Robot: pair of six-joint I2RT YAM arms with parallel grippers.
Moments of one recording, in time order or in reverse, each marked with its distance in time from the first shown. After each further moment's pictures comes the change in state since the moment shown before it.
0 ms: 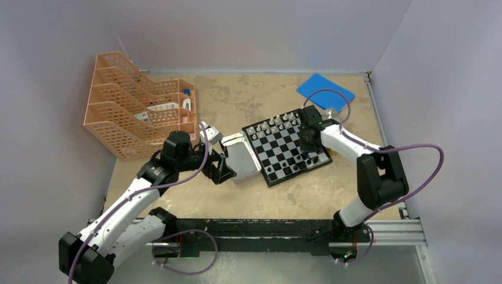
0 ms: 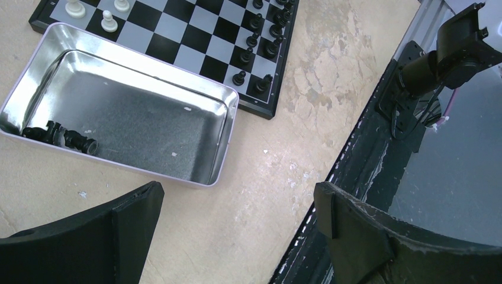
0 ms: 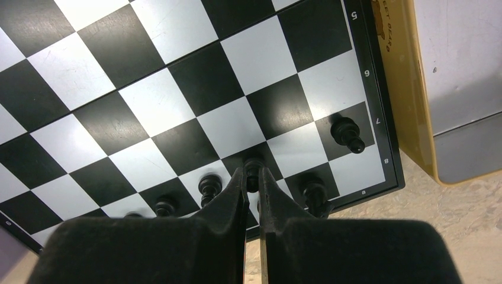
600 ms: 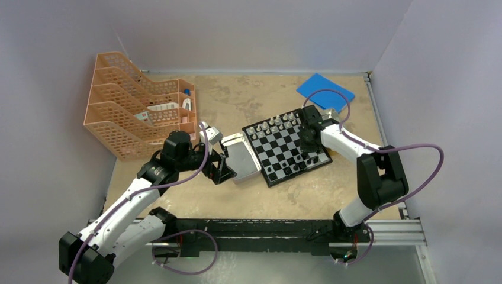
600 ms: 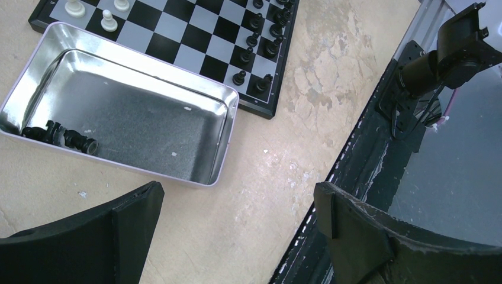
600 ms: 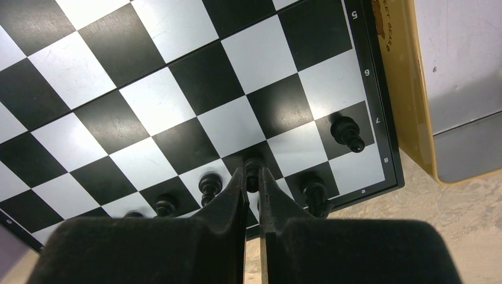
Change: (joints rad) left arm 0.000 0.001 0.000 0.000 0.000 0.000; right arm 0.000 0.002 0.005 -0.008 -0.002 -0.001
